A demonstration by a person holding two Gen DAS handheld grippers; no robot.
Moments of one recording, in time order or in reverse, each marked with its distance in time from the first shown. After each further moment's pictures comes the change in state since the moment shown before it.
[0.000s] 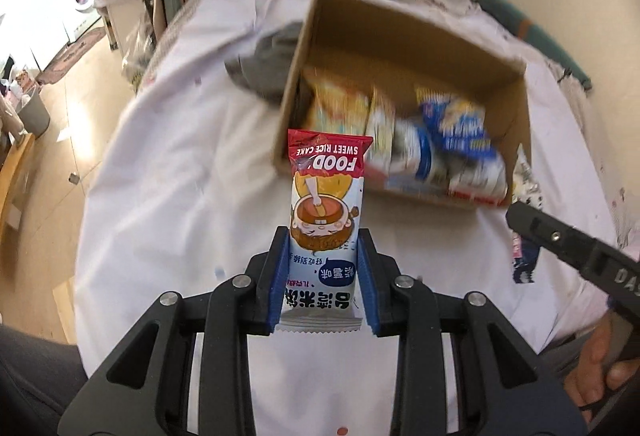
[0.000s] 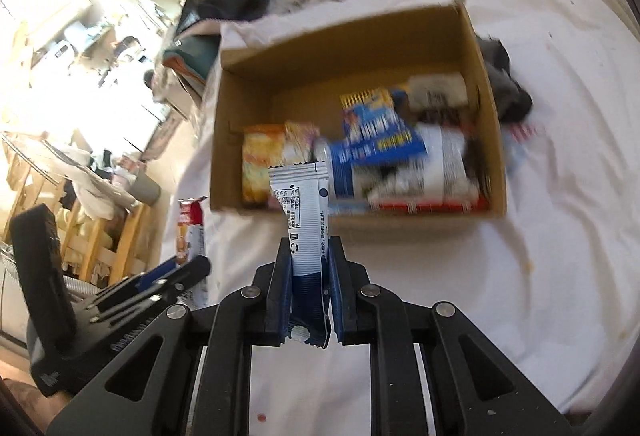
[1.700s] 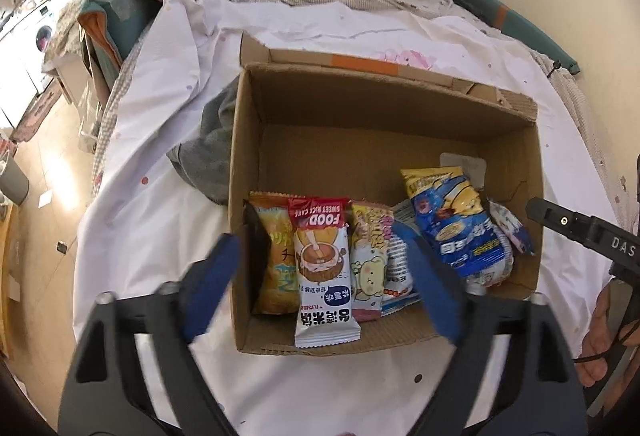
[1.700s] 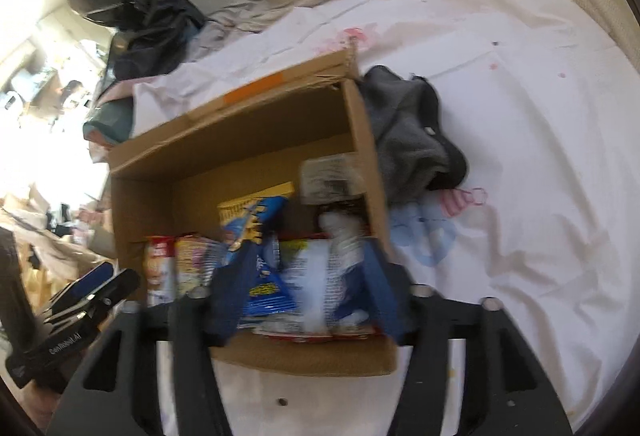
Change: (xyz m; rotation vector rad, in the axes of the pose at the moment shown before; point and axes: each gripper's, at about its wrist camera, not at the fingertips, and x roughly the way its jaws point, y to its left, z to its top) left arm 0.053 -0.037 0.096 0.165 -0.021 -0.047; right arm 0.020 -0.083 0.082 0.145 -0.059 -0.164
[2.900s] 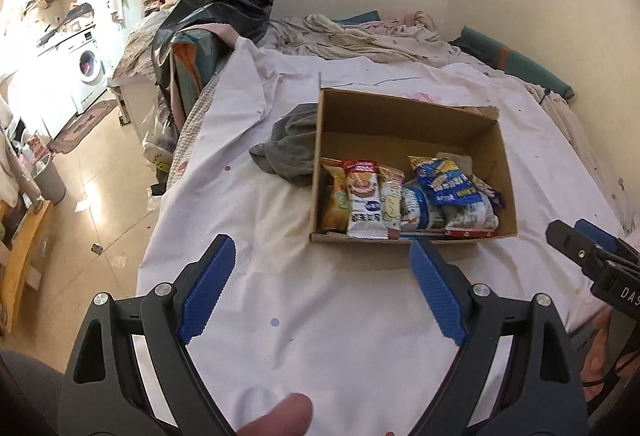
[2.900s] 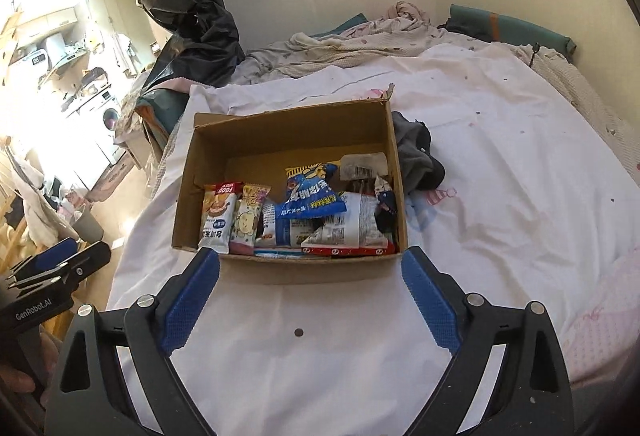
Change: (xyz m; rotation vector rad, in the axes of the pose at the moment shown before) left arm -0.128 0.022 -0.103 -0.013 -0.218 0.095; right arm -0.104 0.065 -0.123 -0.198 -0.247 -0.072
